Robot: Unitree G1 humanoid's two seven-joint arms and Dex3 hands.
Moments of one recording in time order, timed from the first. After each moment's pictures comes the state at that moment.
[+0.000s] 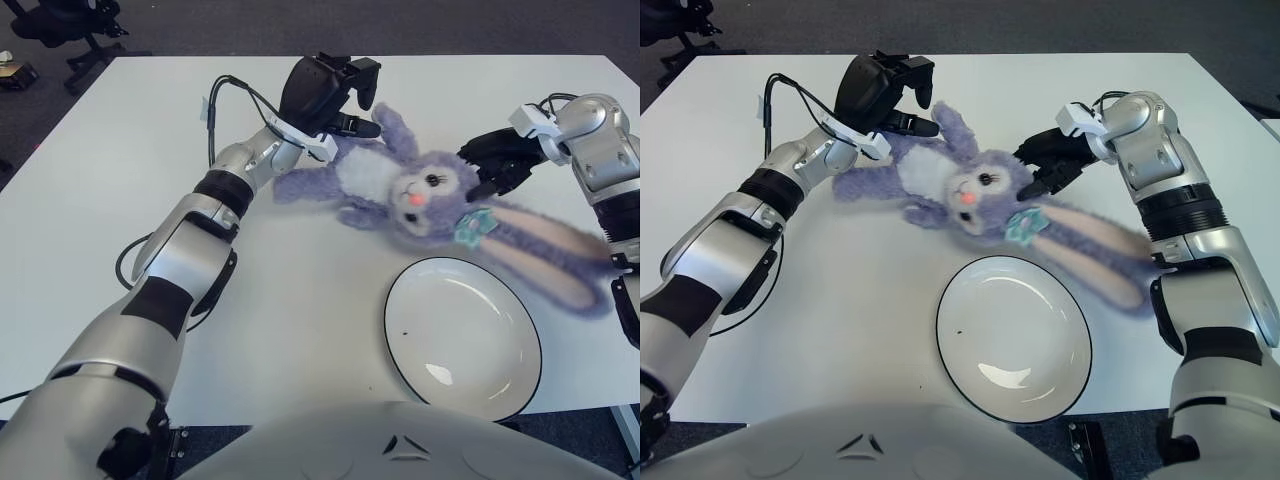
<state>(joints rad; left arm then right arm) -1.05 0.25 -0.46 0.99 0.83 -0.76 0.74 -0.82 -0.76 0.30 0.42 -0.03 -0.17 1.40</state>
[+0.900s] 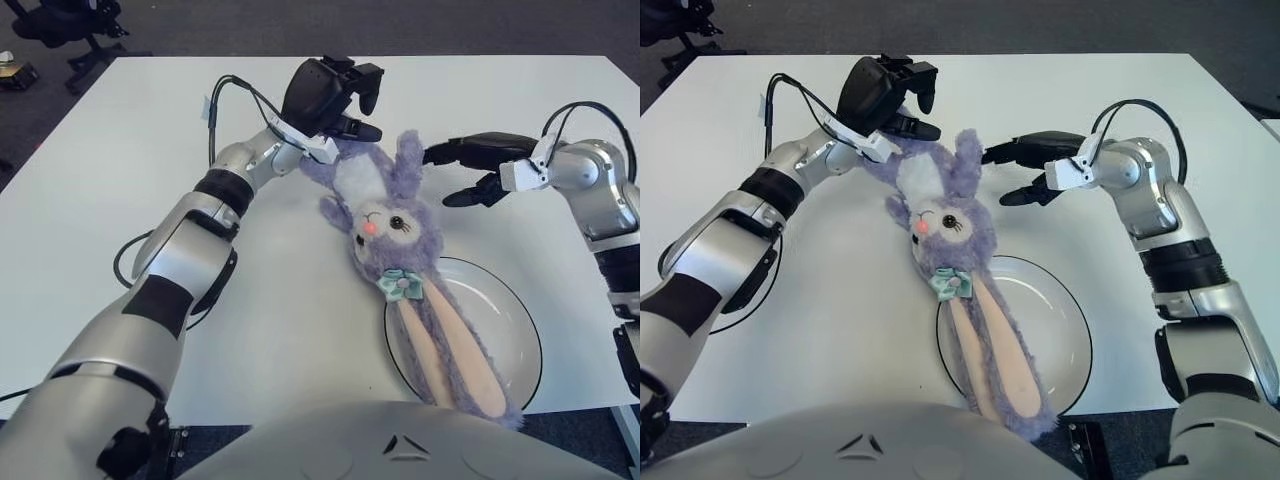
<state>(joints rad) -1.05 0.25 -0.49 1.01 0.83 -0.78 0.73 -0.55 -0.75 0.19 0.04 -0.41 -0.23 0.72</state>
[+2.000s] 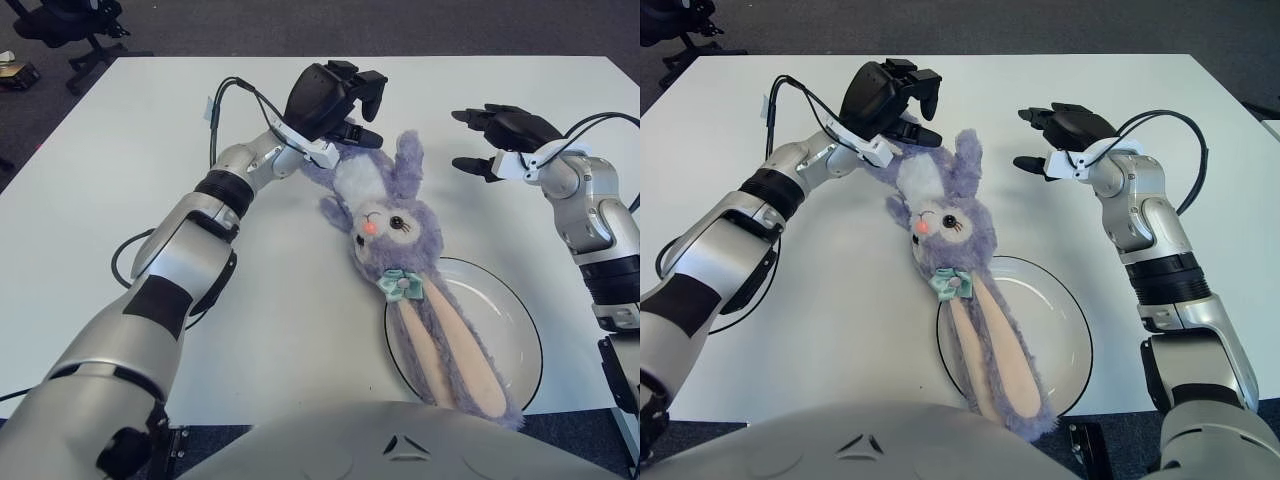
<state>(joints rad) -1.05 0.27 -0.51 0.99 0.83 -0.84 0.75 -0.53 -0.69 0.15 0.09 -0.65 0.06 0.37</state>
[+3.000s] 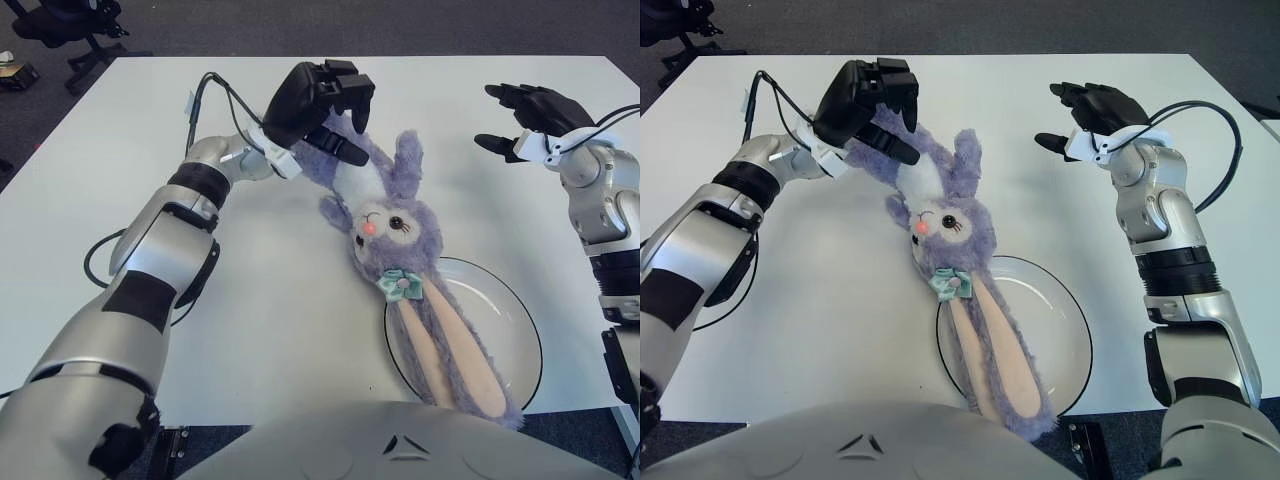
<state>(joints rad) -1.09 0.32 -0.43 1.11 0.73 -1.39 0.71 -0.56 -0.70 0.11 0.15 -0.65 0.09 0.30</state>
